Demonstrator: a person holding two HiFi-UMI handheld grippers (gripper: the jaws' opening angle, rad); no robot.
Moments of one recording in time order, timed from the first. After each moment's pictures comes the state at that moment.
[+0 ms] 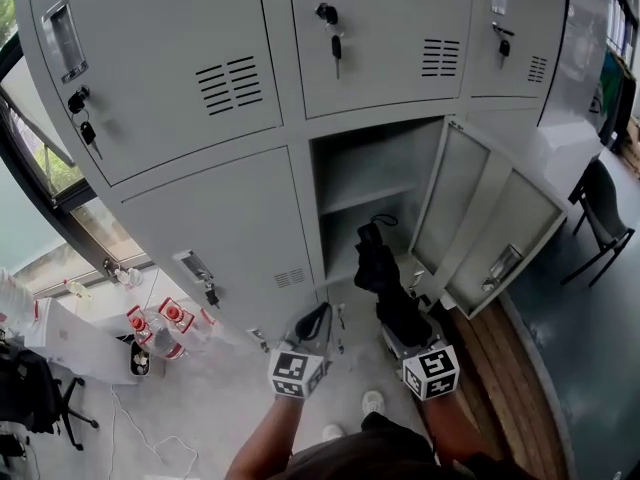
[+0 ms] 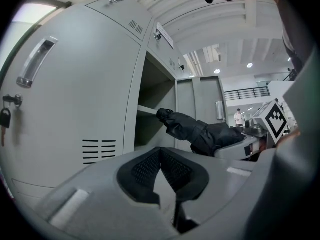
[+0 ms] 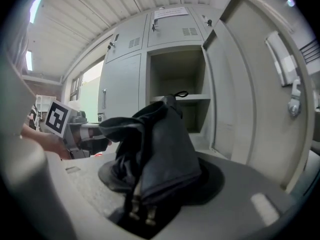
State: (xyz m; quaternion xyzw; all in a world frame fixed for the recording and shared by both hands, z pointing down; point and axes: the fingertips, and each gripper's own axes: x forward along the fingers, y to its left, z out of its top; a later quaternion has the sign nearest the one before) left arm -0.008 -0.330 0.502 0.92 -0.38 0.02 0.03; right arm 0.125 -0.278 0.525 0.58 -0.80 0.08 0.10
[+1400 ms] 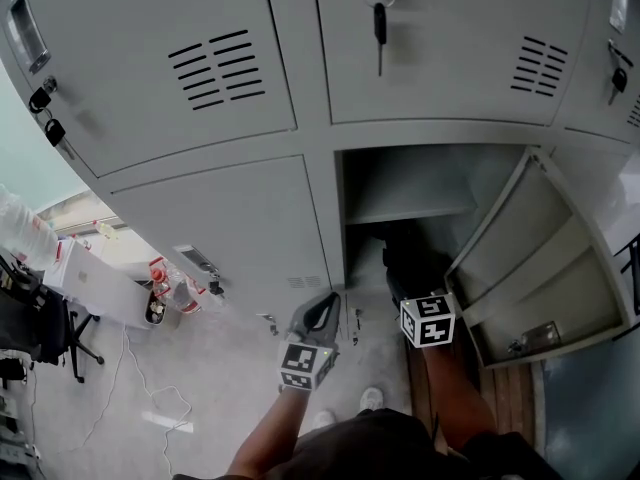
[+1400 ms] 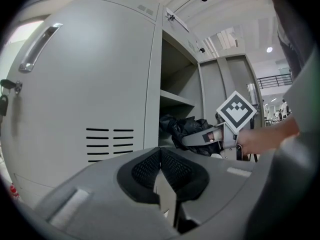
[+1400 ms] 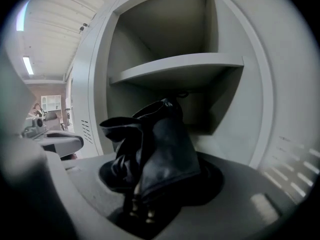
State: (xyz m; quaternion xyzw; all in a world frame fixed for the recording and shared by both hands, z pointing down) left arm -0.013 -0.404 0.533 0.87 -0.49 0.05 0.04; right arm 0.129 -0.473 0.548 0.53 -0.83 0.11 0.14
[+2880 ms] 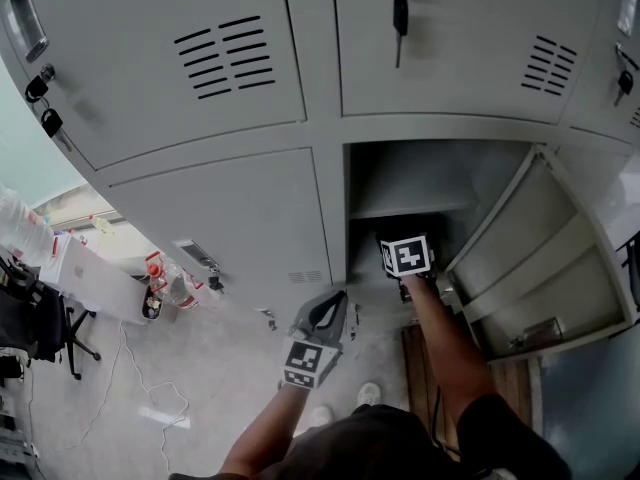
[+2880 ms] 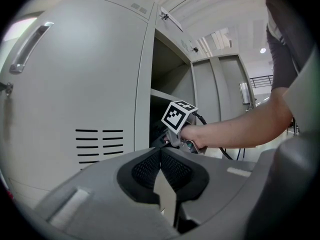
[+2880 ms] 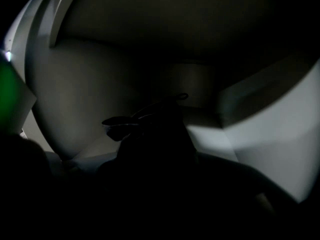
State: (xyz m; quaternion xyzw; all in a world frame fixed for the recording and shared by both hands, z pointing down) left arm 0.000 -0.399 0.531 0.88 -0.46 0.06 0.02; right arm 0.113 -0.576 0.593 0.53 -0.78 0.18 0.28
